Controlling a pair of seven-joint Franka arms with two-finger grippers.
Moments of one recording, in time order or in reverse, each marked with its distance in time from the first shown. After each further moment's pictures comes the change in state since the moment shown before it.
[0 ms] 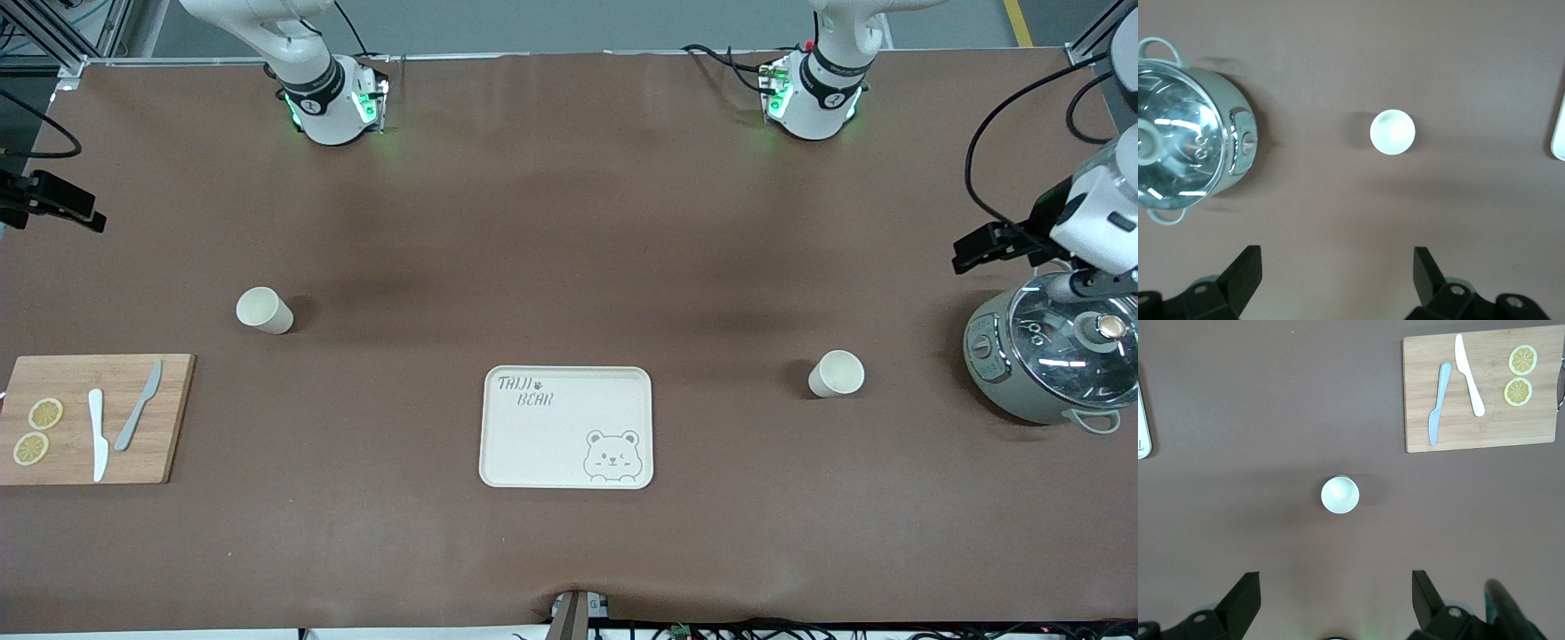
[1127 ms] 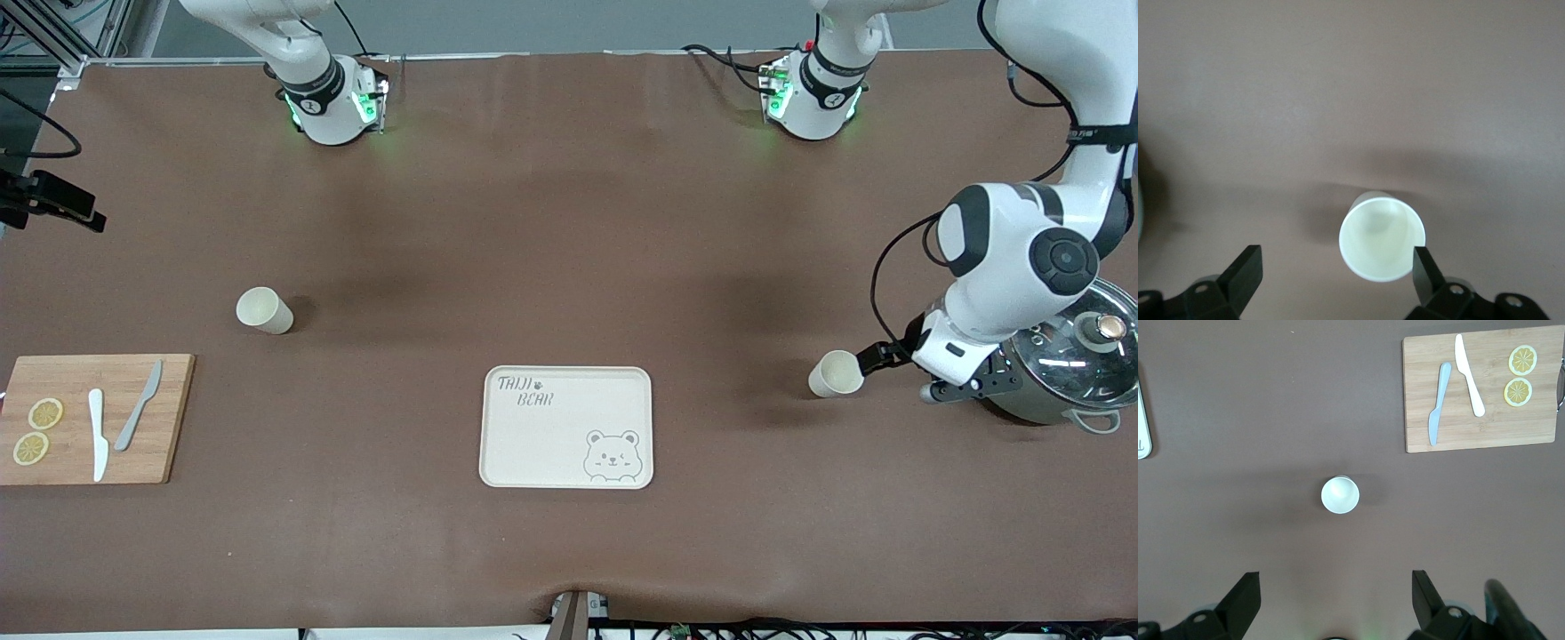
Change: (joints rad) left arm -0.008 0.282 -0.010 -0.258 0.000 0.647 -0.088; right arm 0.000 0.000 0.000 0.000 0.000 0.000 0.000
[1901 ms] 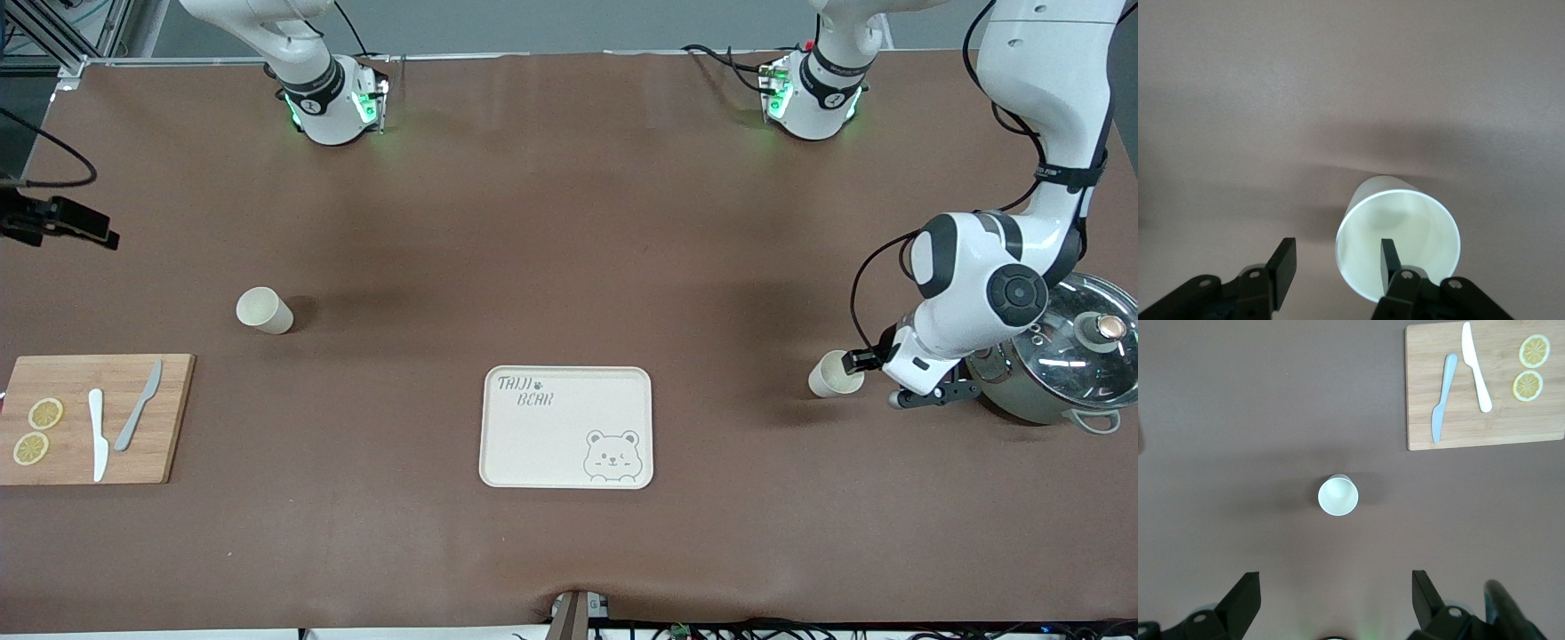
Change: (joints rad) left arm 0.001 0.094 0.000 -0.026 0.000 0.040 -0.001; right arm 0.000 0.093 0.001 0.024 0.000 0.008 0.000
